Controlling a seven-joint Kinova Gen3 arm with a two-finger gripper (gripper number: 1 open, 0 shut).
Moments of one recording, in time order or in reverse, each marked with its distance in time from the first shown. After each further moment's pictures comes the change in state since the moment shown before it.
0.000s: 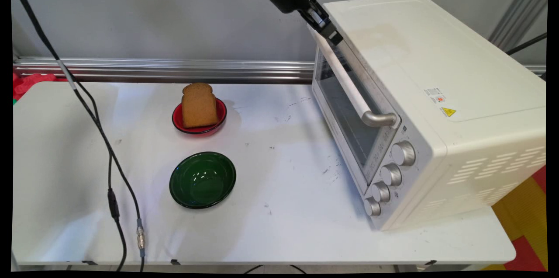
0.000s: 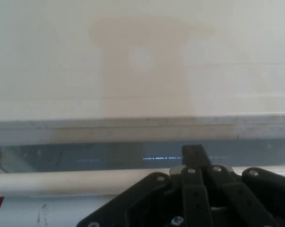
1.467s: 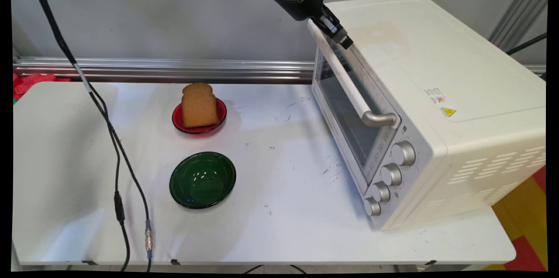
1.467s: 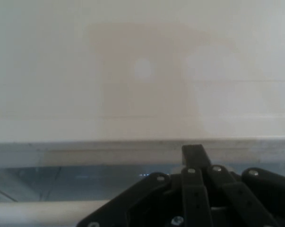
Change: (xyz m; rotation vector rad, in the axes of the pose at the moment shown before) arm 0.002 -0.011 0.031 -0.004 0.027 -0.013
